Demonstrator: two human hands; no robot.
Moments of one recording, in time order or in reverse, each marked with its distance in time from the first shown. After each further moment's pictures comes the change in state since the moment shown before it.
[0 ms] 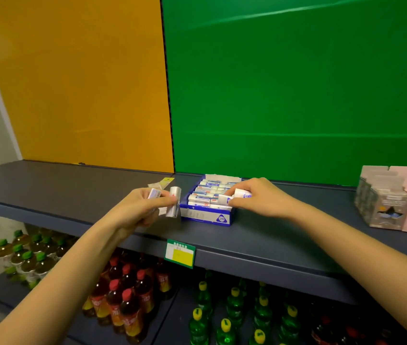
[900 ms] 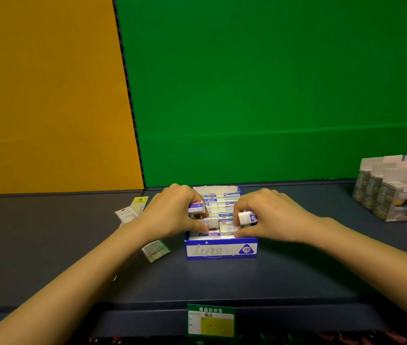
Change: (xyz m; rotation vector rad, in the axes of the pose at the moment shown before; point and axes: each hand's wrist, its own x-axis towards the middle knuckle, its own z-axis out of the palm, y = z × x) left_hand 0.131 0.002 0.009 0.942 -0.278 0.613; right_hand 0.045 -0.005 0.029 -0.509 0.016 0.163
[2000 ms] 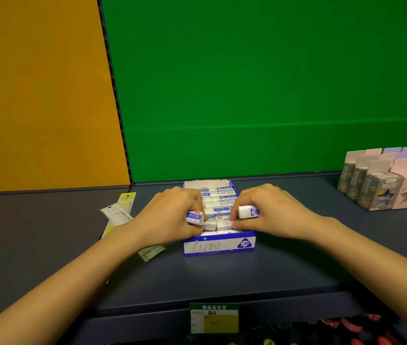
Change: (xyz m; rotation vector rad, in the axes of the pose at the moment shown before) left_hand -0.004 -0.007 0.009 0.013 0.008 0.215; right_hand -0.006 -0.004 0.002 0.128 0.012 0.111
